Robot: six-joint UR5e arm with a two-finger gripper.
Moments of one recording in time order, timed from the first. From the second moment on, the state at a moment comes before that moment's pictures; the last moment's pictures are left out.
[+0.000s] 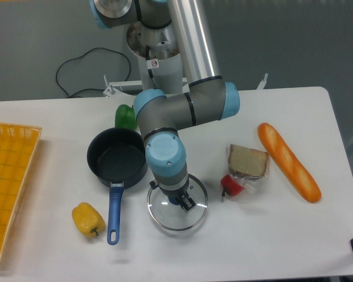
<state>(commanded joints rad) 2.33 -2.11 -1.53 -1.11 1.65 1.24</state>
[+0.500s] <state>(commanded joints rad) 2.32 -2.13 -1.54 -1.11 1.64 1.24</state>
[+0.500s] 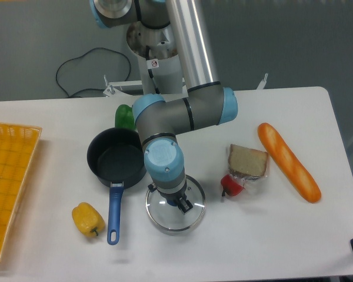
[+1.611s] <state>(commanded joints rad) 2.31 -2.15 -1.53 -1.10 1.64 1.24</state>
